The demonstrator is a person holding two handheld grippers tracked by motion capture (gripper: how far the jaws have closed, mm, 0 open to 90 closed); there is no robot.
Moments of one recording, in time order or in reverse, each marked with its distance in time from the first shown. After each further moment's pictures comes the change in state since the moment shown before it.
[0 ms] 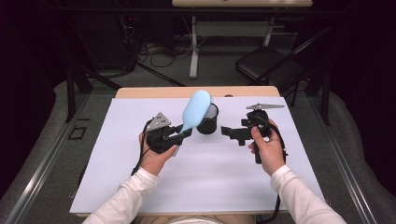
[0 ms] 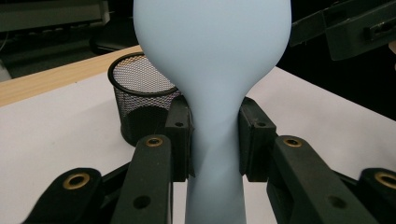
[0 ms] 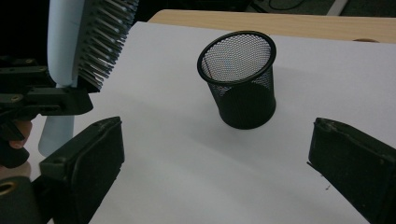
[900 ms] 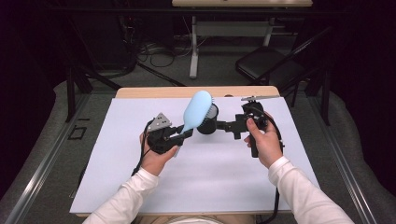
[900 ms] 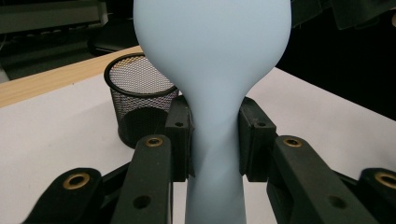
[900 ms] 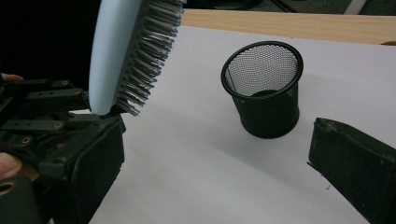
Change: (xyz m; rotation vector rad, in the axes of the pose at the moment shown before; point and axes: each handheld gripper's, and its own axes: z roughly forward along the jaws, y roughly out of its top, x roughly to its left) left arm -0.002 -0.001 0.001 -0.003 -0.007 0.005; right arm 0.013 0.025 0.003 0.039 0.059 0.024
